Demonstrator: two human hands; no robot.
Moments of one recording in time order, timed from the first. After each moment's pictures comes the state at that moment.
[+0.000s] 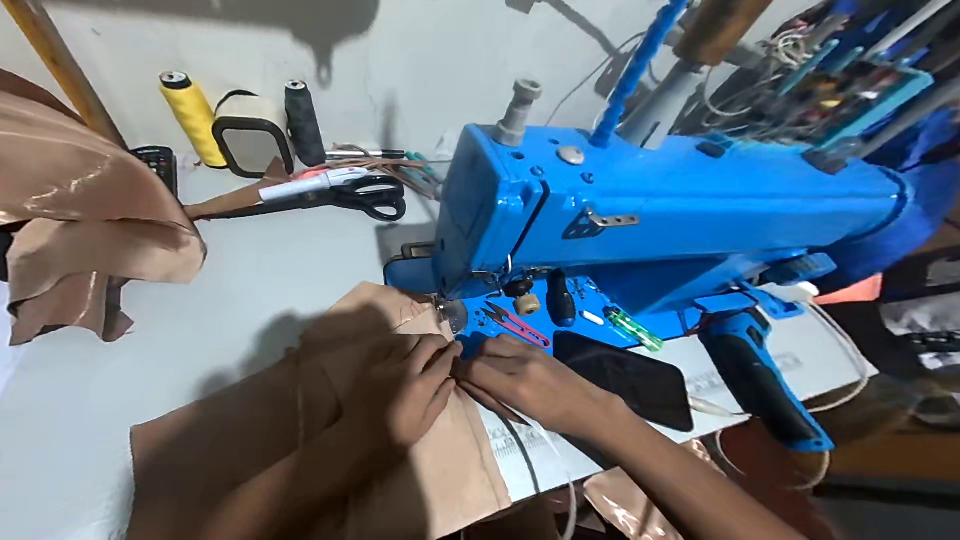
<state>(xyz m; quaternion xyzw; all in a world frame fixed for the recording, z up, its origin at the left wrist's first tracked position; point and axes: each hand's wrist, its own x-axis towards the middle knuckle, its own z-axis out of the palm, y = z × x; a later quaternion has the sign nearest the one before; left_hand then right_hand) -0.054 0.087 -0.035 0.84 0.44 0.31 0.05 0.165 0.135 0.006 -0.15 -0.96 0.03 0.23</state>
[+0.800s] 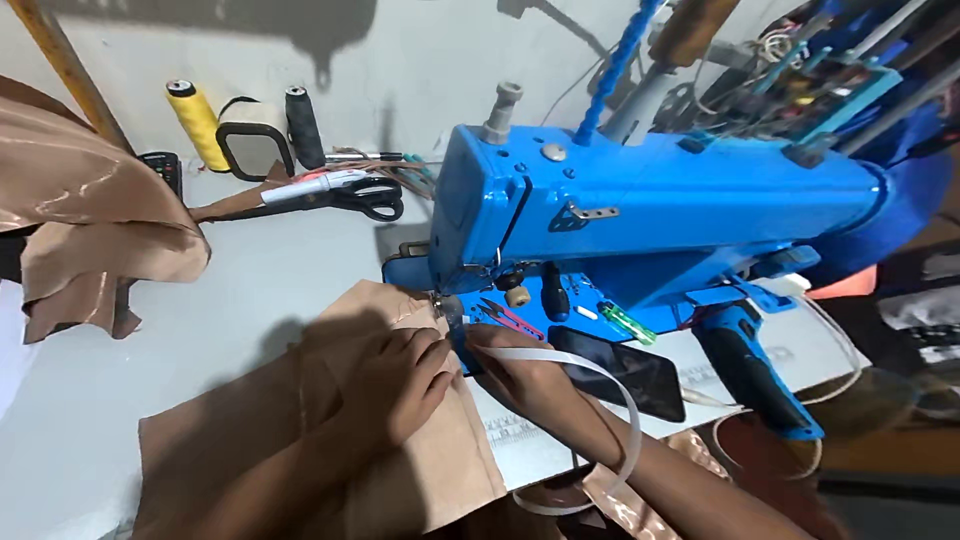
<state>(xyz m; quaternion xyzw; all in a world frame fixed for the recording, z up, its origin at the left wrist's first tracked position) -0.056 0.082 -0.022 0.85 0.47 0.25 0.04 0.159 0.123 -0.011 -0.26 -0.89 0.02 0.38</state>
